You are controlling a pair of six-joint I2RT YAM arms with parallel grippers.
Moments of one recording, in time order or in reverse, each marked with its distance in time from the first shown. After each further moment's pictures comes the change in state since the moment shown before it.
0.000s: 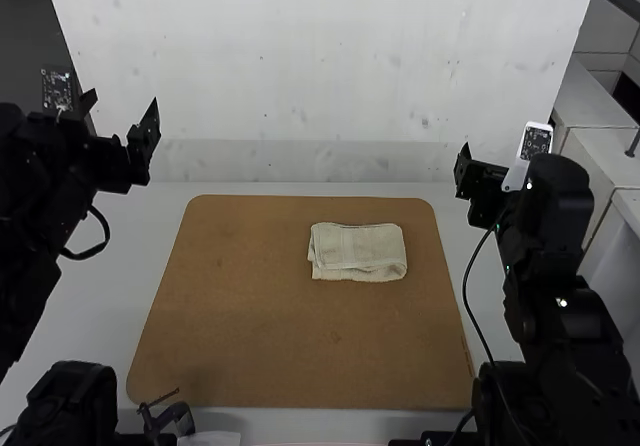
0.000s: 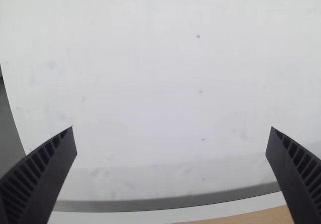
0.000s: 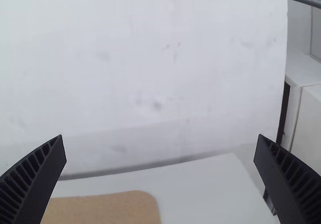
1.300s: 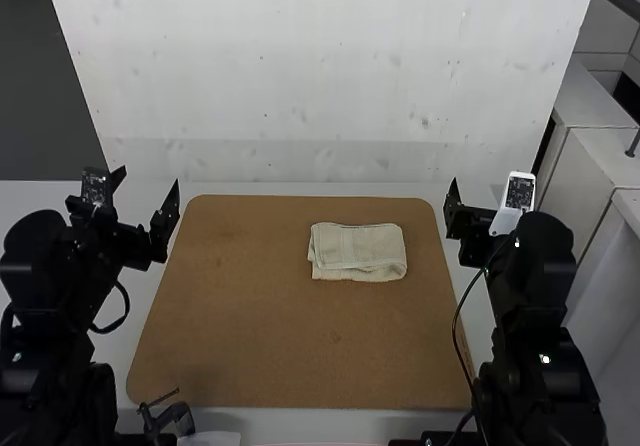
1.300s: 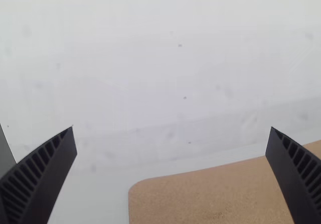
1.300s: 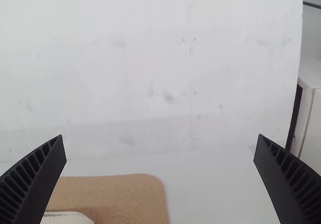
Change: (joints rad) left arm 0.087 -0.278 -0.408 0.096 0.173 0.039; right arm 0.000 -0.246 -0.215 0.008 -0.057 -0.040
